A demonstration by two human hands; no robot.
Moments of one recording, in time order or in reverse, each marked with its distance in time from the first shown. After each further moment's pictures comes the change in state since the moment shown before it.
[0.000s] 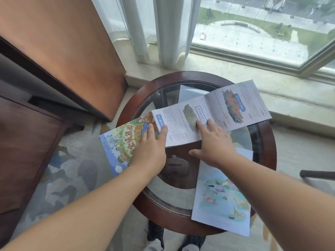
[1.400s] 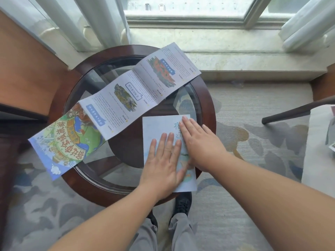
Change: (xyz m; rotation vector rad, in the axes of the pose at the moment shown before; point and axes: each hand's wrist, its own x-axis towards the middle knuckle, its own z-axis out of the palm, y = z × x) left_hand -0.062 0.127 0.122 0.308 0.003 0.539; right_hand -0.096 0.115 0.040 -0.108 -0.101 -0.070
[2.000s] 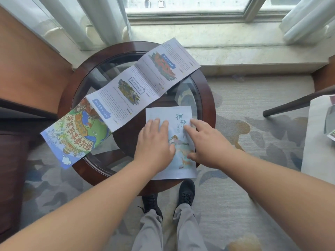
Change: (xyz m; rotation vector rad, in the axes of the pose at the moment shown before) left_hand 0.008 -0.018 -0.070 -0.232 0.013 -0.250; right_hand -0.036 -0.007 -0.017 0.171 0.013 -0.007
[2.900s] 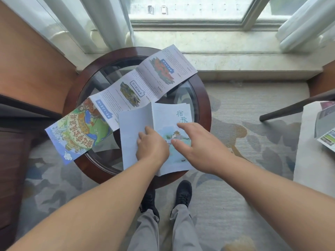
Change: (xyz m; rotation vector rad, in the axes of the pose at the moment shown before) left_hand 0.003 0.027 -0.015 -0.362 -0.179 -0.647; right_hand -0.040 -0.029 -0.036 0.494 0.104 0.066
